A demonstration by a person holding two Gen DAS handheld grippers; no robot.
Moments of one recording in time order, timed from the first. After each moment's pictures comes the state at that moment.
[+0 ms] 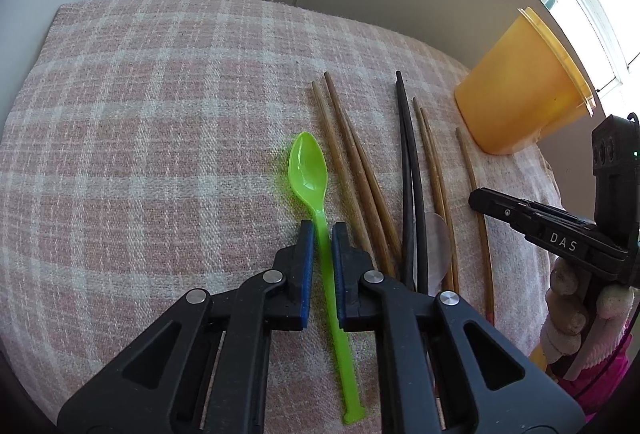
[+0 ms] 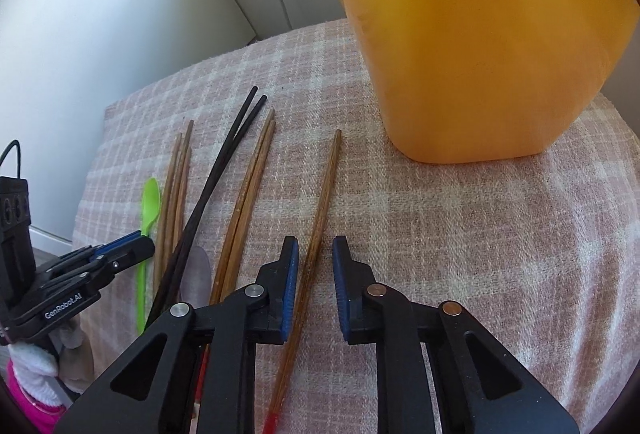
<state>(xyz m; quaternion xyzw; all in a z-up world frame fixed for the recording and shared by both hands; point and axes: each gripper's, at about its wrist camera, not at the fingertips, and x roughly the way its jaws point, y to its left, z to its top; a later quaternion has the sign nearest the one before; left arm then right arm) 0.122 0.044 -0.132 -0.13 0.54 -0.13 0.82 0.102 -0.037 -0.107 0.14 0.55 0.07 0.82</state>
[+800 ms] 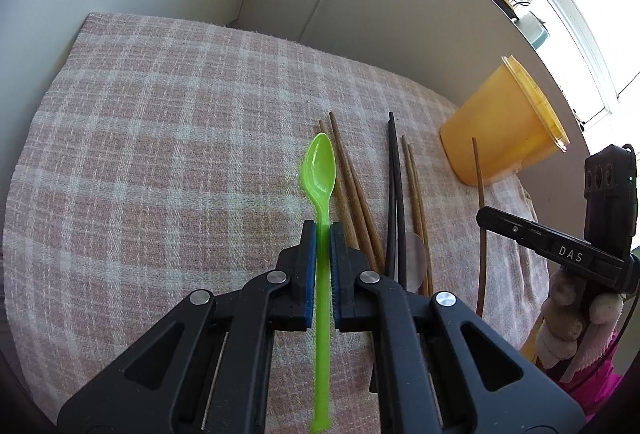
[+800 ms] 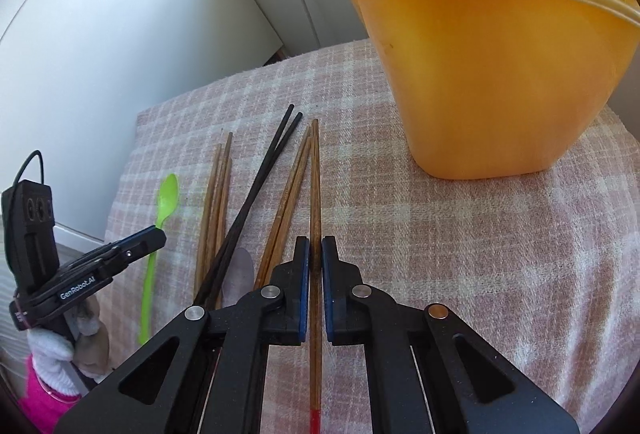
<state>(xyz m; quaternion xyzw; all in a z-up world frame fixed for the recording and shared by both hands) 0.083 0.145 -0.078 -0.17 0.49 -0.13 0.84 0.091 -0.052 -0.078 0.16 0.53 0.12 0.83</state>
